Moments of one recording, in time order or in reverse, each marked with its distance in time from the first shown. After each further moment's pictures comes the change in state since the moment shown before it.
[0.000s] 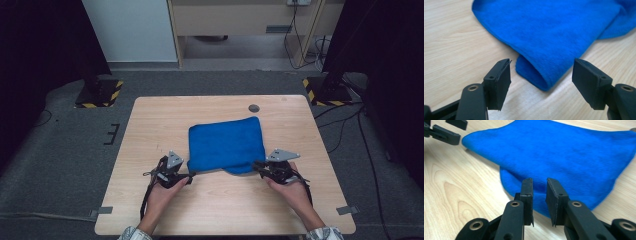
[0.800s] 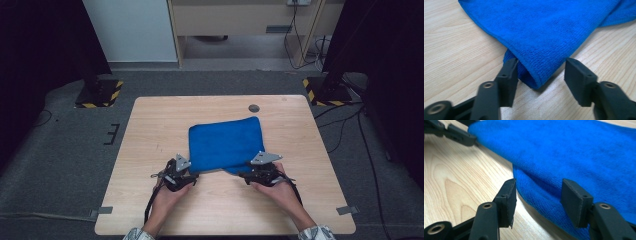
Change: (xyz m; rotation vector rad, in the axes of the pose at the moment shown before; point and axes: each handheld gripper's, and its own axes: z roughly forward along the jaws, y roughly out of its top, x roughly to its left) left arm -0.013 -0.002 0.014 0.046 0.032 0.055; right arm 0.022 0.002 0.035 0.051 0.029 -0.061
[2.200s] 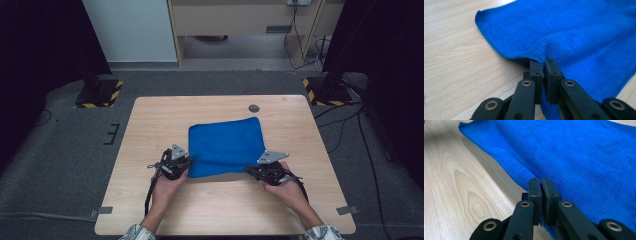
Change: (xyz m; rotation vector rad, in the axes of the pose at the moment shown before) left arm 0.020 0.023 -0.001 -0.034 0.009 -0.041; right arm -0.012 -0.001 -0.018 0.017 0.052 -0.013
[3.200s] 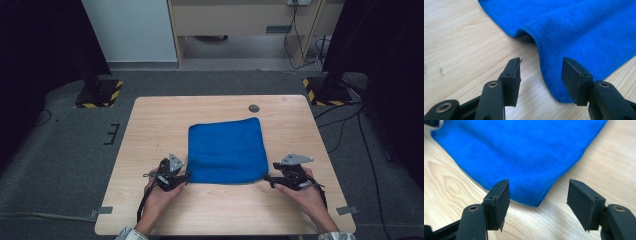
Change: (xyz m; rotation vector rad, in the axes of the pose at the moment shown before) left arm -0.006 -0.026 -0.017 0.068 0.044 0.075; right arm -0.022 -0.032 -0.043 0.035 -0.144 0.155
